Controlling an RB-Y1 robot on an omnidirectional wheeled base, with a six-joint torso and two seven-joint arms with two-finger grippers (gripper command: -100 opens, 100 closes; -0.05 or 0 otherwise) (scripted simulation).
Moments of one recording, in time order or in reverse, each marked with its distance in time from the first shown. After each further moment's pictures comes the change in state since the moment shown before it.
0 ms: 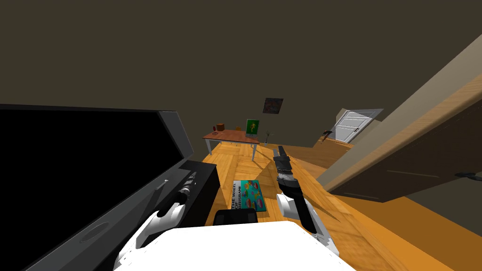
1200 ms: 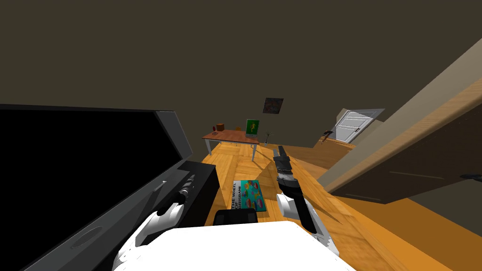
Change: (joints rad) left arm -0.023 0.020 0.014 0.063 0.017 0.063 -0.004; right arm 0.000 0.000 0.000 0.000 0.000 0.000 0.000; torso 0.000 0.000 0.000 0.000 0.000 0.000
